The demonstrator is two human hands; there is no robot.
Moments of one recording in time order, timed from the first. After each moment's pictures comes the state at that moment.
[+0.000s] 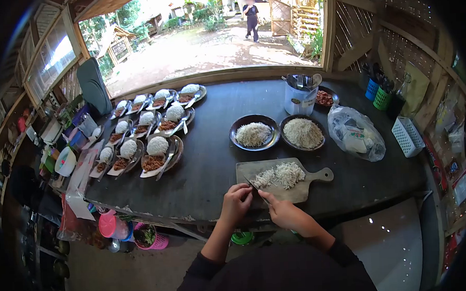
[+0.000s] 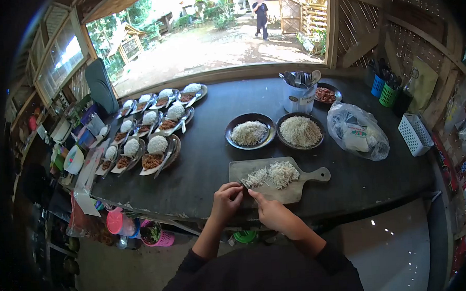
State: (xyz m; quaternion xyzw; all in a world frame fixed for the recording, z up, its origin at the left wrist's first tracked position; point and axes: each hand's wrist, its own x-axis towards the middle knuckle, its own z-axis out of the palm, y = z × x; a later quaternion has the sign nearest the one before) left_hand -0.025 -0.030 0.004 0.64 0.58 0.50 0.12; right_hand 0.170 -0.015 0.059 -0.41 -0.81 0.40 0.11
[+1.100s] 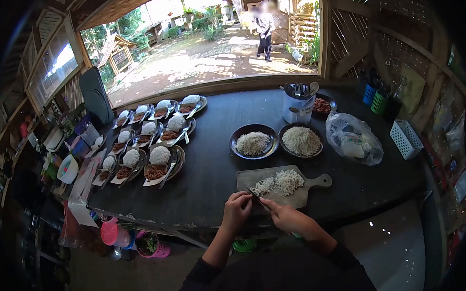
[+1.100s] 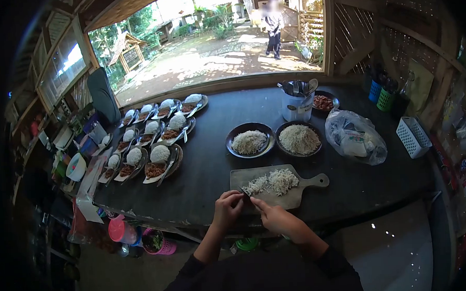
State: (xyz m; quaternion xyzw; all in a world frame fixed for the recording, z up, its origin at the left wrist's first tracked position) left_hand -0.025 -0.035 0.009 0.65 0.58 0.48 0.09; right_hand 0.174 -0.018 0.087 -0.44 -0.76 0.47 0.06
